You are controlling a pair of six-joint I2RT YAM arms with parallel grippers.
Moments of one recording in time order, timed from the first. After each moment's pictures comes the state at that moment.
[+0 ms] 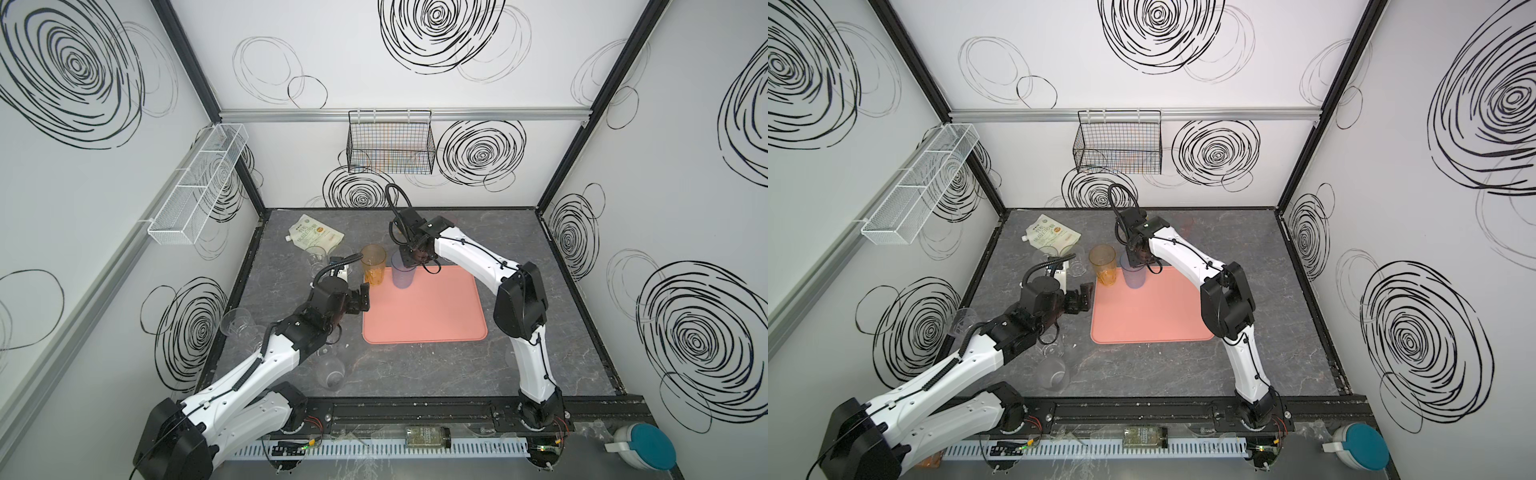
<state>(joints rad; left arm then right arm) -0.55 0.97 0.61 -0.19 -0.26 -0.39 0.65 2.14 1.97 -1.02 0.18 0.39</state>
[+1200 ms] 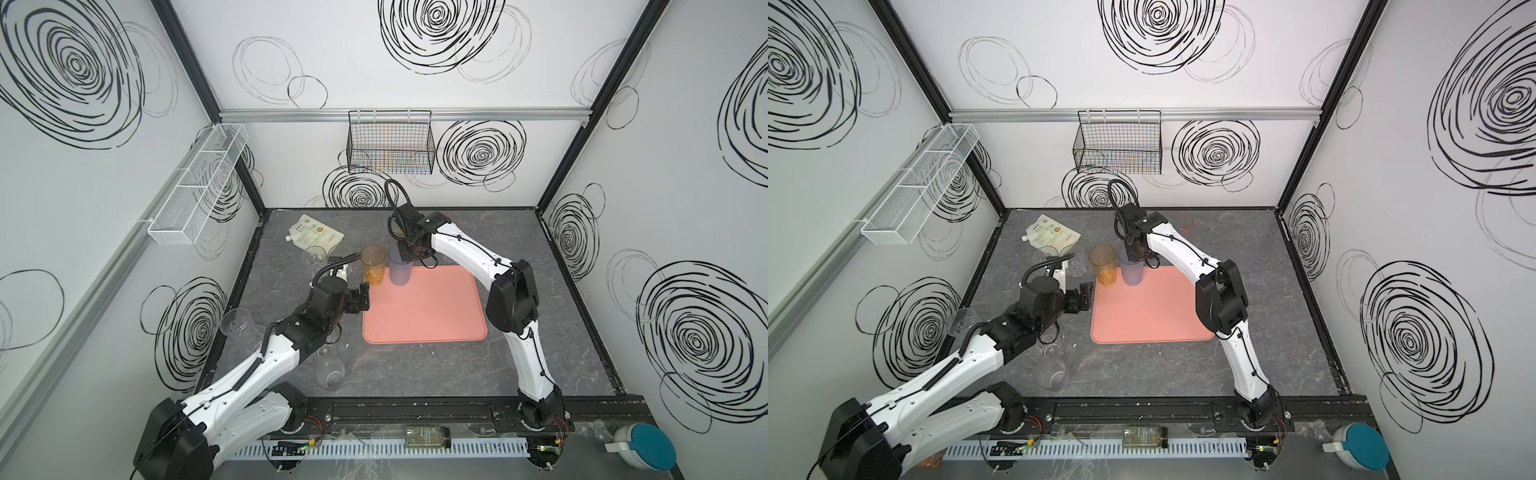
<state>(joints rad) -0.54 0.98 0.61 -0.18 -0.25 -0.41 0.63 2.22 2.12 -1.06 0.18 0.38</state>
